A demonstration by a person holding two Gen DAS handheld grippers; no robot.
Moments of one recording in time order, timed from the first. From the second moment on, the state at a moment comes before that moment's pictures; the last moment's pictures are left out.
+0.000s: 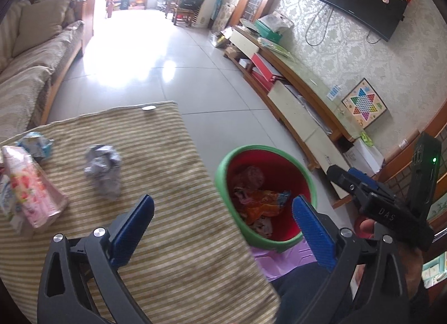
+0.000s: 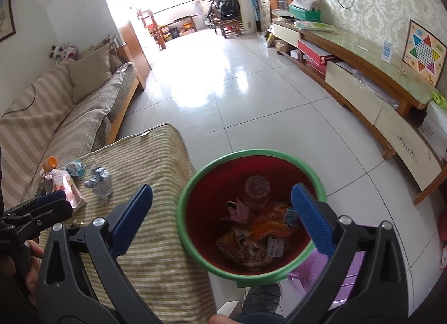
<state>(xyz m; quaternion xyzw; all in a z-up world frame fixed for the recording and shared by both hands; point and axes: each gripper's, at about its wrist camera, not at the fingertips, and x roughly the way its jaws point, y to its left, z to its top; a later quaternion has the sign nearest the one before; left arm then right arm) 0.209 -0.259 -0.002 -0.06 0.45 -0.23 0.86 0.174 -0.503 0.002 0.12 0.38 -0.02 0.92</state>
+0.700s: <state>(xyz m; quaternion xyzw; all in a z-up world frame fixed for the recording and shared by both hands) 0.152 -0.041 -0.003 -0.14 0.43 -0.08 0.89 0.189 -0.318 0.025 0.01 0.38 0.08 0.92</state>
